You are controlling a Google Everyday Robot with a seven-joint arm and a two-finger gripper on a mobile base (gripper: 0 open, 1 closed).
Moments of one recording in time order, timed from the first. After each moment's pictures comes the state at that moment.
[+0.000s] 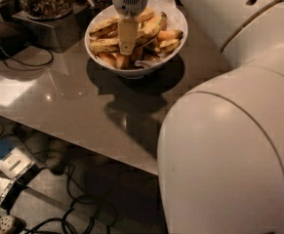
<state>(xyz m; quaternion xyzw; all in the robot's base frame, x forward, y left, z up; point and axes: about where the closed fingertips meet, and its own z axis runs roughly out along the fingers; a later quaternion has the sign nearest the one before) 0.653 0.022 0.951 -0.70 0.71 -0.01 0.11</state>
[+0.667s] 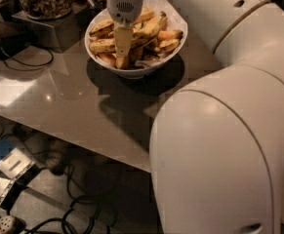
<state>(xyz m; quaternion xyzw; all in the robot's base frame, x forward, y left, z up) 0.652 0.033 0.932 -0.71 0.70 0.00 0.09</state>
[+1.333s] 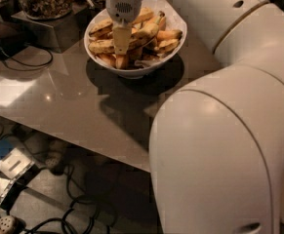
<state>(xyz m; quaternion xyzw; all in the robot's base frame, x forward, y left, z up) 0.661 0.040 0.932 -0.71 0.70 0.00 0.11</state>
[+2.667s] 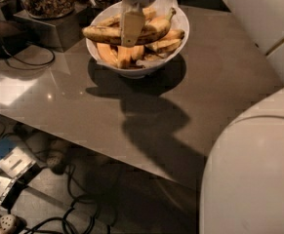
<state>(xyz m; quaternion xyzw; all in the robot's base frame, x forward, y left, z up) 0.626 0.018 0.986 -0.72 0.67 0.01 0.18</state>
